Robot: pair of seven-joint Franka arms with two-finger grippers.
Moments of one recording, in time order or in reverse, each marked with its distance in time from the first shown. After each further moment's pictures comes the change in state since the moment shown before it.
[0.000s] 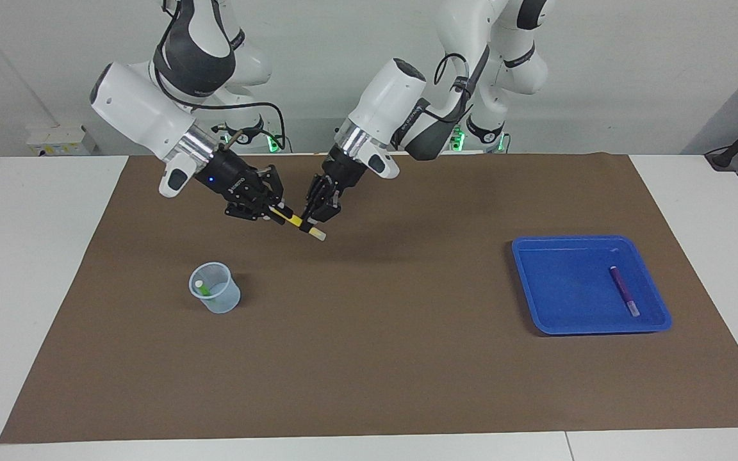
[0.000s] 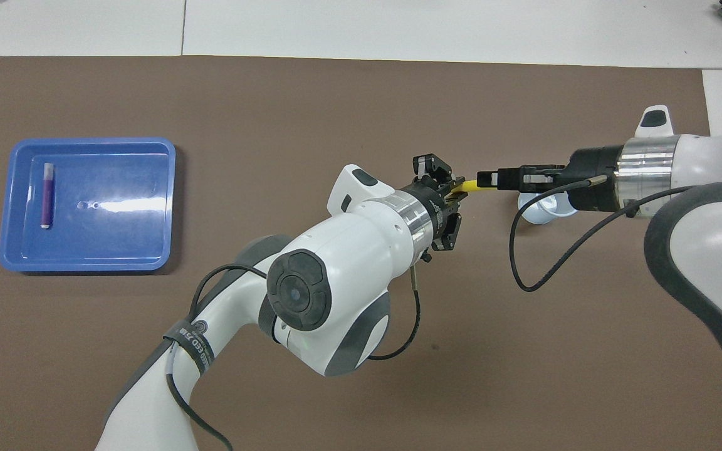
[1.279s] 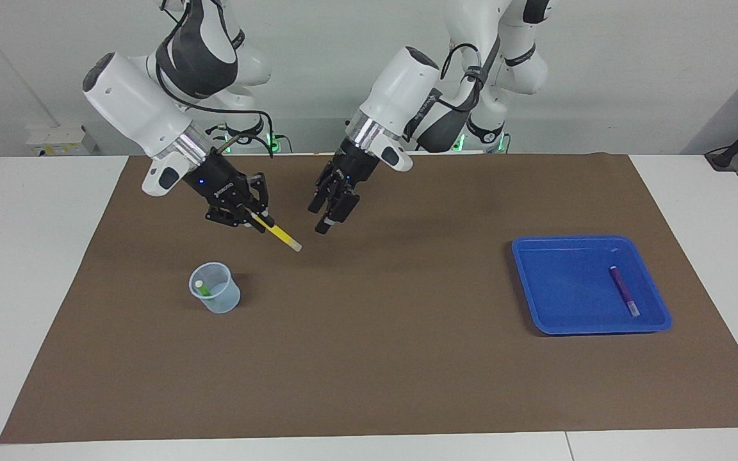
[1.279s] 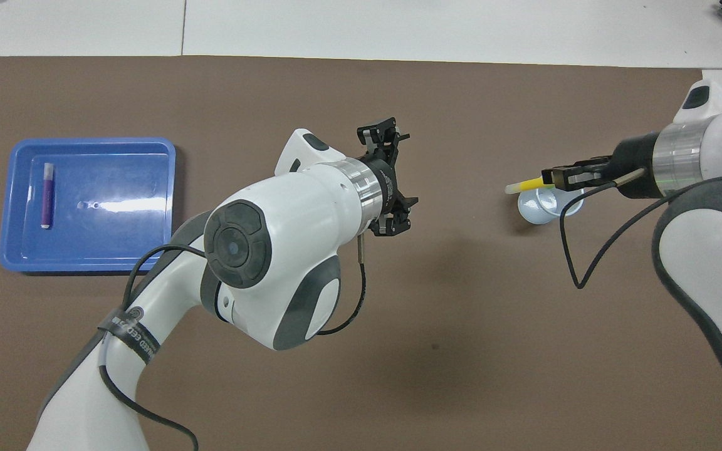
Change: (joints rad) left arm 0.087 -0.054 0.037 0.003 0.008 -0.184 0.173; right arm -0.057 0.031 -0.011 0.092 -0.519 -0.058 0.000
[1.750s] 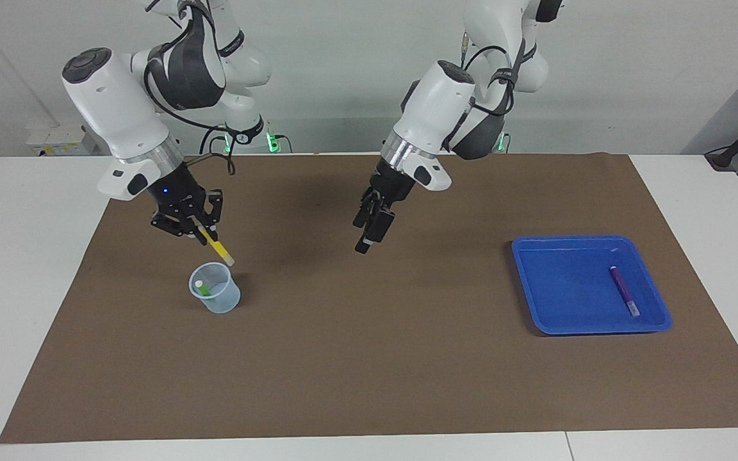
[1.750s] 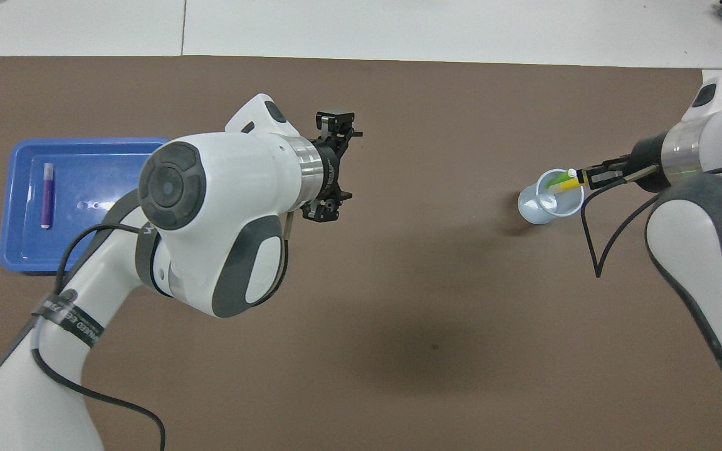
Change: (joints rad) left arm 0.136 -0.024 0.003 0.001 0.002 -0.224 0.422; right arm -0.043 0.068 0.000 0.005 -0.151 0.023 -0.004
